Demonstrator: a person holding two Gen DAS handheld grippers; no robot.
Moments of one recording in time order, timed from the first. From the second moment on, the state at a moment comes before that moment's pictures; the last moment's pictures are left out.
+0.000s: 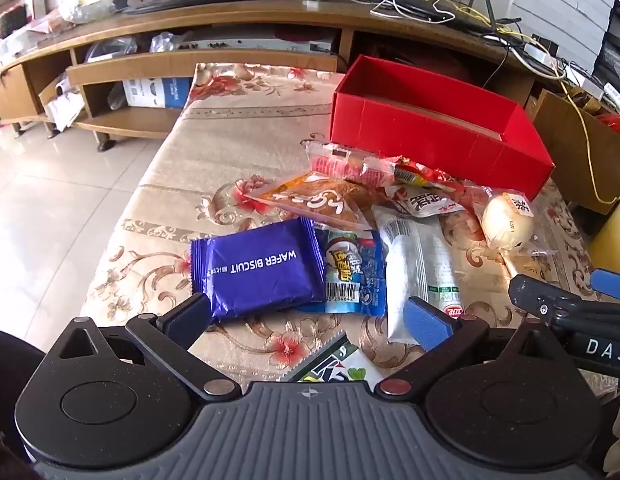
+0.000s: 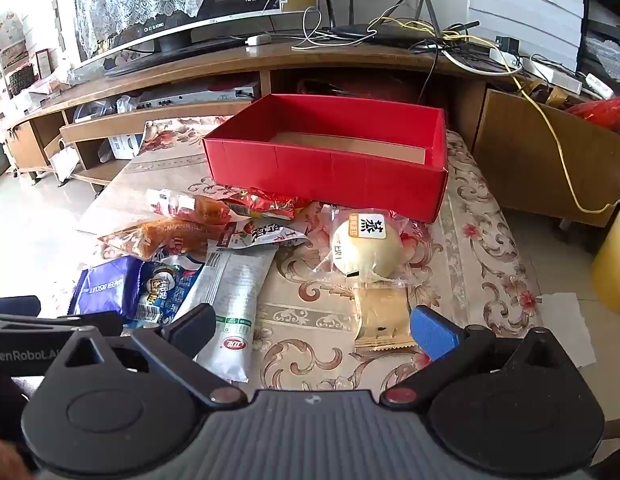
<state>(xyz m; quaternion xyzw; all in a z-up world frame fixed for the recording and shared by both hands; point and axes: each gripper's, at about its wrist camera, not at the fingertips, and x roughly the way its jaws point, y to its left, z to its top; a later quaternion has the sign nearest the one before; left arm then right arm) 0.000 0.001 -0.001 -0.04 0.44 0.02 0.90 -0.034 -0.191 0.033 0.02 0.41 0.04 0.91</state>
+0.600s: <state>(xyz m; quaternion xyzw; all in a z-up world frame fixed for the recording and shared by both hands) -0.001 0.004 -0.018 -0.04 0.49 0.02 0.87 -0.004 -0.178 0.023 0.01 0.45 0.06 0.89</state>
